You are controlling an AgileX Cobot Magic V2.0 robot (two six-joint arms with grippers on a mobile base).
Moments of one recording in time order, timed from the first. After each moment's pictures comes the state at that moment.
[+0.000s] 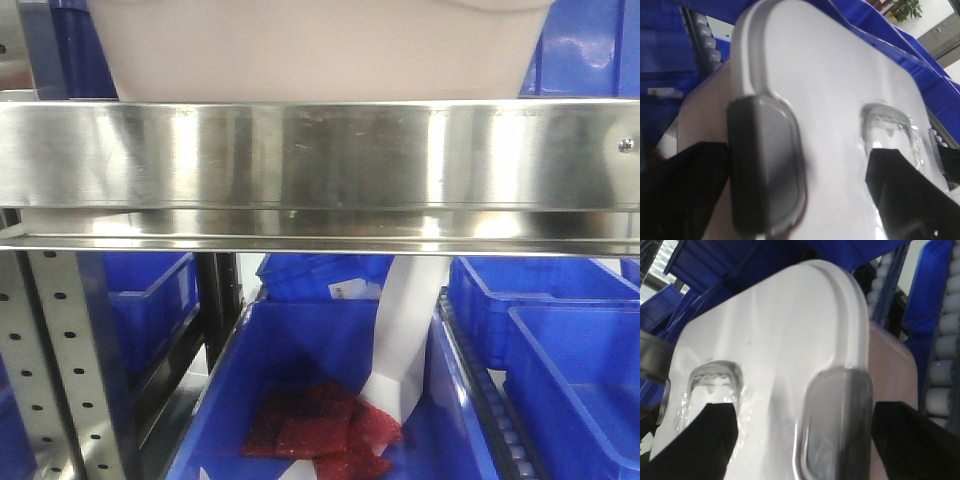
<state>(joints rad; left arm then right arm) -0.06 1.43 -1.30 -1.20 0.78 0.65 -0.09 1.36 -1.21 1.23 0.78 -0.49</state>
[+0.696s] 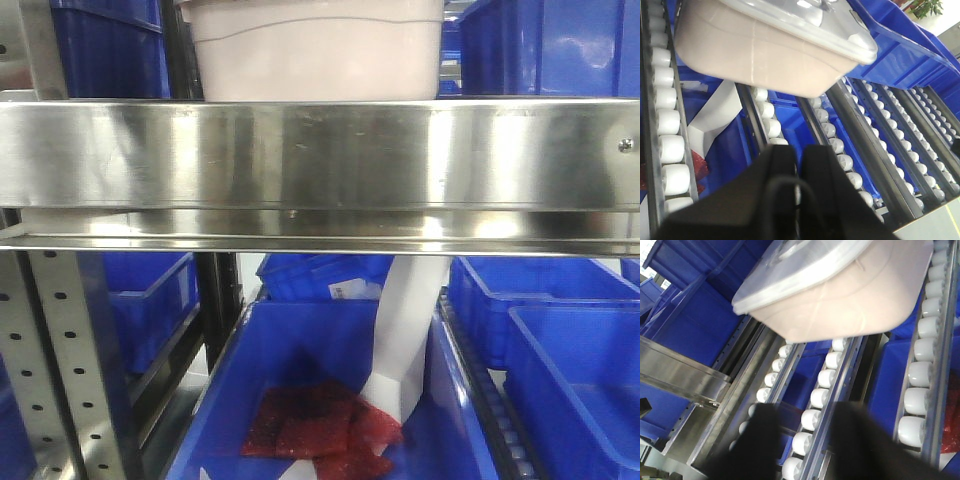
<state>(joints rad) 0.03 1.43 -1.30 -1.16 0.84 0.65 -0.09 1.36 -1.21 1.17 0.77 -0.49</state>
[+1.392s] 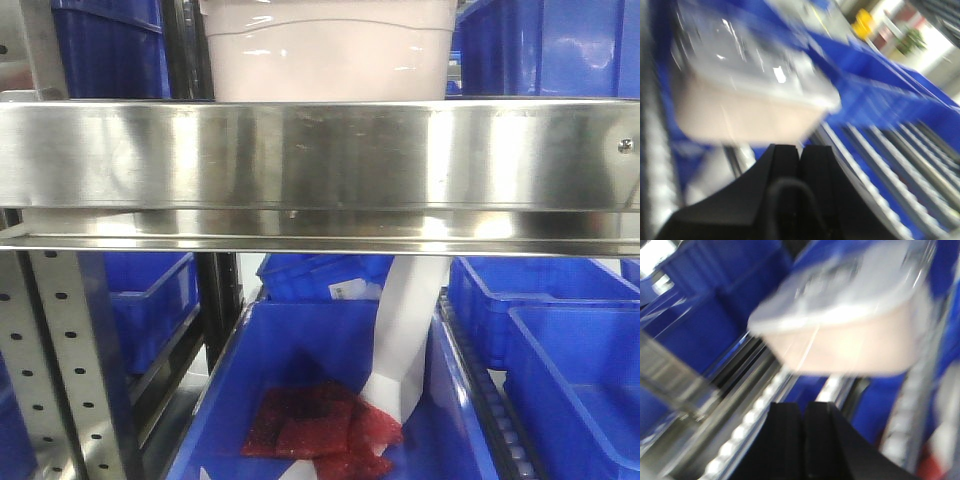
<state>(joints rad) 0.03 1.27 -1.37 -1.13 0.72 0.65 -0.09 1.24 -1.28 1.06 0.69 -0.57</state>
